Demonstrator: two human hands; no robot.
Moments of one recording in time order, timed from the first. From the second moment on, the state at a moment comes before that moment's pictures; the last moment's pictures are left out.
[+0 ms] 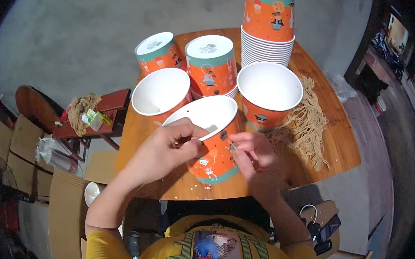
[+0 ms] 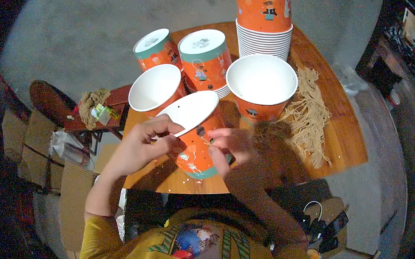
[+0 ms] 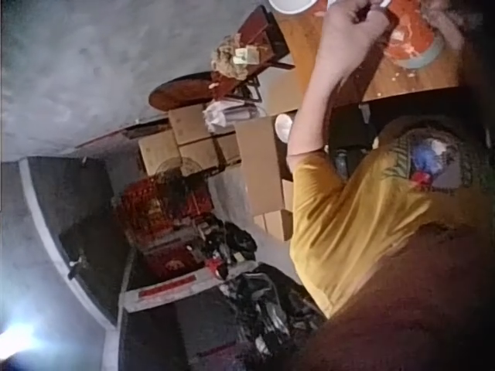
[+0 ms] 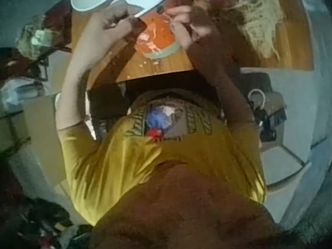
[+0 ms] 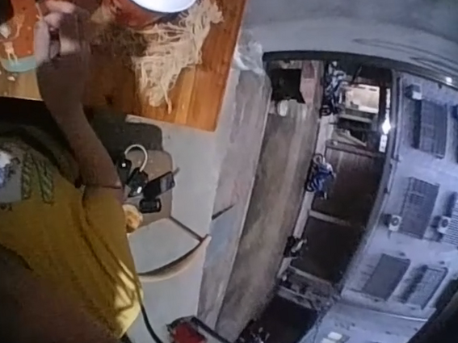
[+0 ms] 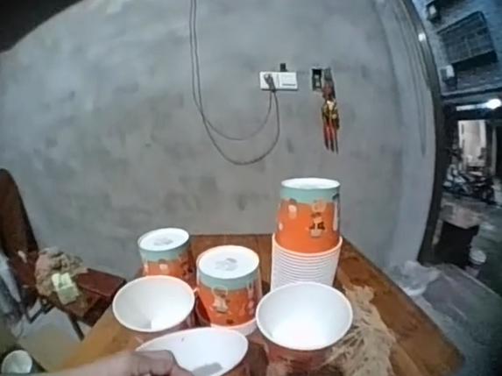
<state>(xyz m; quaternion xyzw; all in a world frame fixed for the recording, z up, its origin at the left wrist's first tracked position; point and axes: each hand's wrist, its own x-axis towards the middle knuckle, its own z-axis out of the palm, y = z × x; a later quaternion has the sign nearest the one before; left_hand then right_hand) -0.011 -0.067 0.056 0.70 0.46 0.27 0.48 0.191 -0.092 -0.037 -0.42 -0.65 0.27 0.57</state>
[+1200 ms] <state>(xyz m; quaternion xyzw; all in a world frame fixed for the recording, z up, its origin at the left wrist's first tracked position) -0.001 -0.058 0.054 0.65 0.41 0.20 0.60 0.197 -0.097 -0.035 -0.32 -0.80 -0.06 0.51</state>
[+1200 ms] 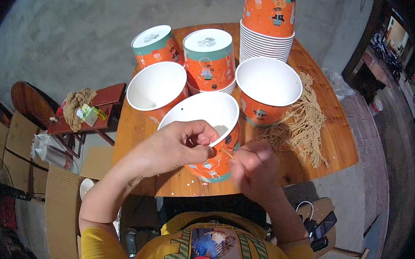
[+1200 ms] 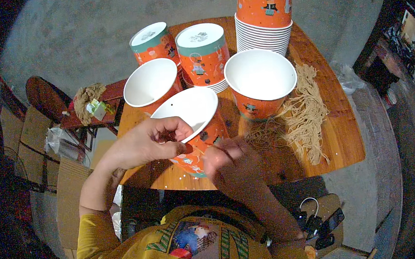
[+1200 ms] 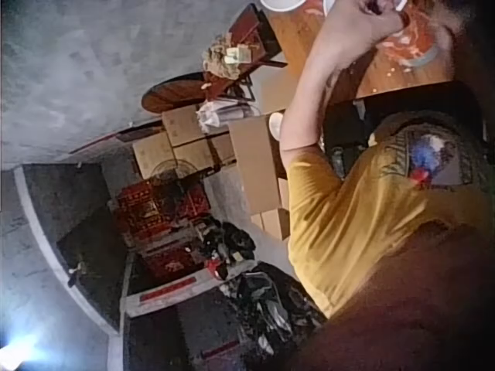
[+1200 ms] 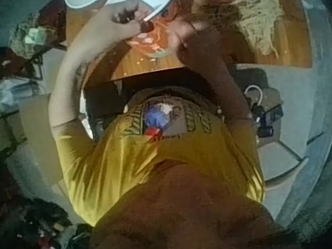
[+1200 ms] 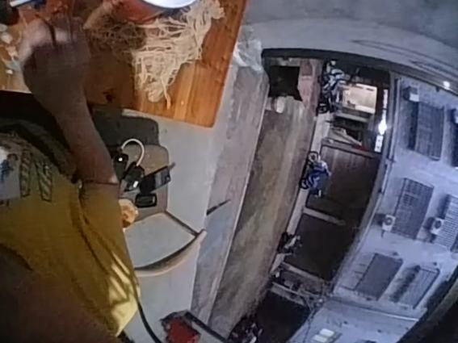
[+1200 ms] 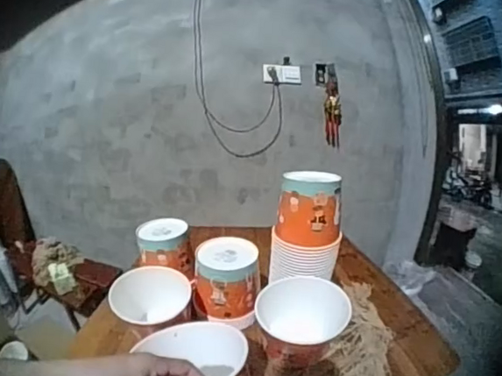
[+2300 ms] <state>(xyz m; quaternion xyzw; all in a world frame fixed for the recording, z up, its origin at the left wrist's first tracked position) 0.017 -0.068 0.046 0.67 0.39 0.16 0.61 0.202 -0.116 -0.018 -0.48 -0.66 0.29 0.49</state>
